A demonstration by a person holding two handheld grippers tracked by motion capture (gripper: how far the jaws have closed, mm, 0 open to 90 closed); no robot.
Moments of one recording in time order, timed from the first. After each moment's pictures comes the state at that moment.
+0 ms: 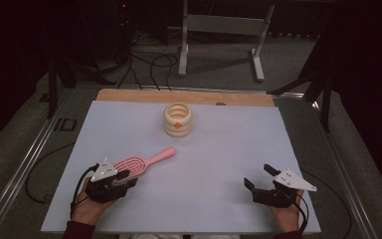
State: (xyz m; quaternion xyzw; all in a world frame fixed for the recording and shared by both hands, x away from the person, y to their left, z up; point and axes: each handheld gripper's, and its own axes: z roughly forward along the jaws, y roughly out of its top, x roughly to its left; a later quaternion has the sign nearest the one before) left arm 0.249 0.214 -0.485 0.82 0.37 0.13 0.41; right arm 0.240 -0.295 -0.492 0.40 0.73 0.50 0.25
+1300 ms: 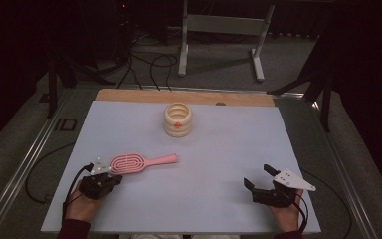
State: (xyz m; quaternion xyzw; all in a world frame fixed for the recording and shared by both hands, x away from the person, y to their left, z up) left arm 0.271 0.239 -0.507 0.82 0.45 0.14 0.32; right arm 0.240 -0.295 -0.493 0.40 0.73 0.49 0.25
